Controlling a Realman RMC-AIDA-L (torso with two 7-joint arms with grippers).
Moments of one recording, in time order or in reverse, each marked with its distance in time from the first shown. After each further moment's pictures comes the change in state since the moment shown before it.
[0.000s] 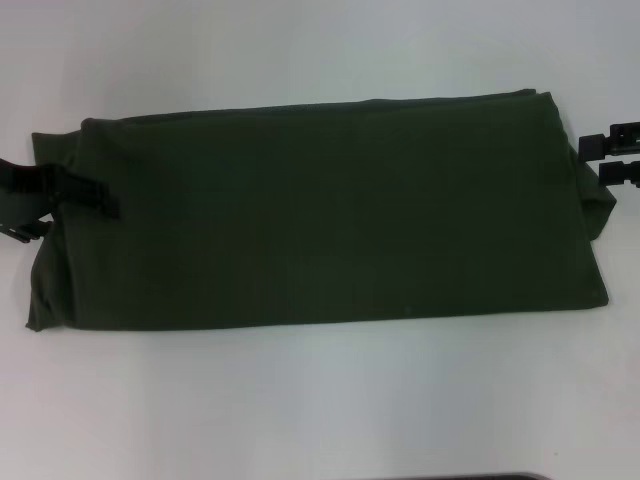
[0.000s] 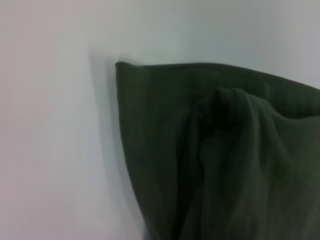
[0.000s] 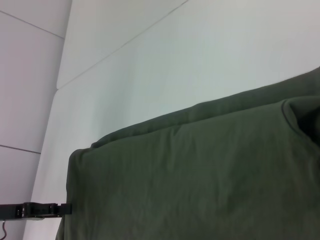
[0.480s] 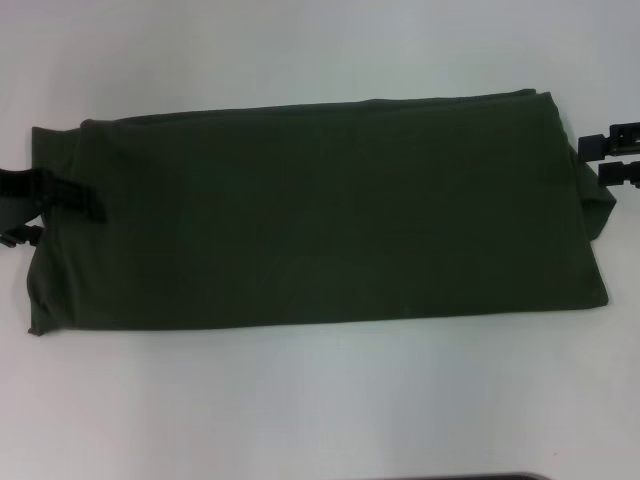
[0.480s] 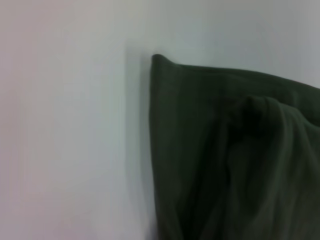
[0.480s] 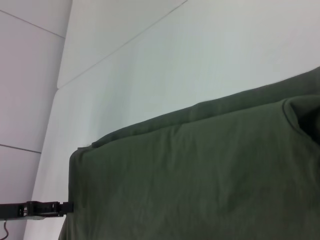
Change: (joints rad) left arm 0.013 0.006 0.006 -0.001 0.018 -0.027 -0.014; right arm 0.000 0.001 0.000 0.000 0.000 -0.002 0.000
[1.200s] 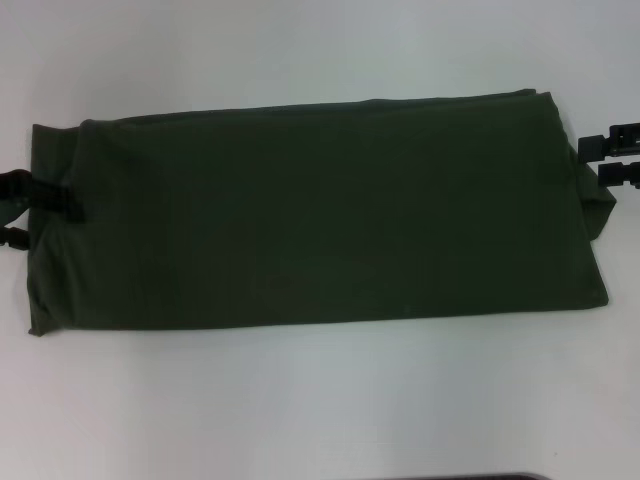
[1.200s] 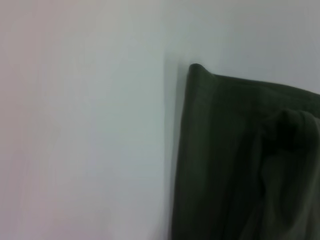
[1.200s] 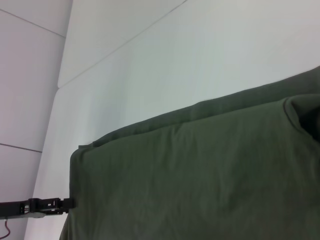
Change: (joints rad) left arm 0.024 0.011 0.001 0.002 0.009 -0.038 -0.008; right arm 0.000 0.000 0.000 0.000 0.000 -0.003 0.000
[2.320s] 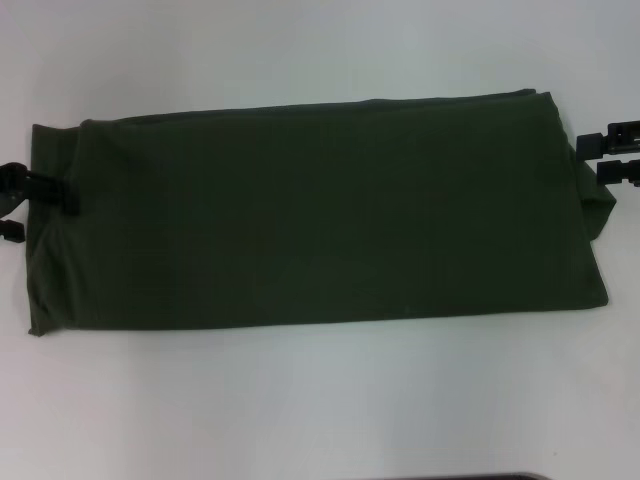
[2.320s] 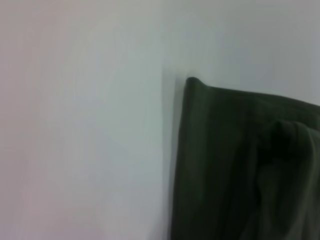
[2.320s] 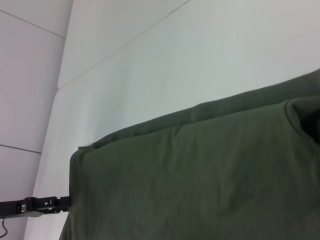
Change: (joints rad) left arm 0.010 -0.001 -0.001 0.031 -0.012 0.004 0.005; right arm 0.003 0.002 0.000 0.000 0.000 0.005 0.000
